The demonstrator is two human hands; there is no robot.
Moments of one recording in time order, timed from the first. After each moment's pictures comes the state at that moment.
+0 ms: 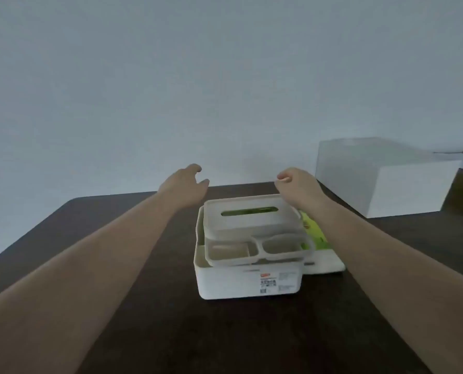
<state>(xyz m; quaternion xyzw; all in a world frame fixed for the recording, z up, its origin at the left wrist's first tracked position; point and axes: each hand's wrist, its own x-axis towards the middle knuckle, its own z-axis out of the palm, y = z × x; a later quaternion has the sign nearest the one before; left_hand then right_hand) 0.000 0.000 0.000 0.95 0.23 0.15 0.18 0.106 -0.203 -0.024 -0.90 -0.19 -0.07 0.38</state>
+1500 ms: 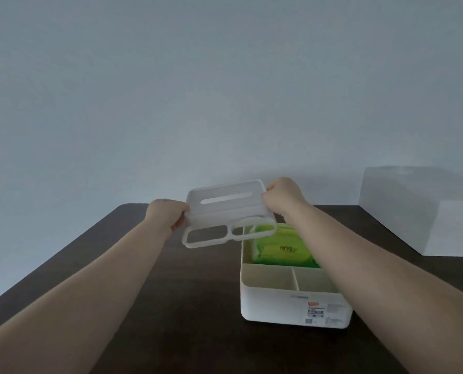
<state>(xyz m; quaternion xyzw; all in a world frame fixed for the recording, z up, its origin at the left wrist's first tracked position) -0.053 0.099 -0.024 0.63 0.36 0.31 0.62 0.064 -0.098 0.012 -0.89 -0.24 -0.01 0.39</state>
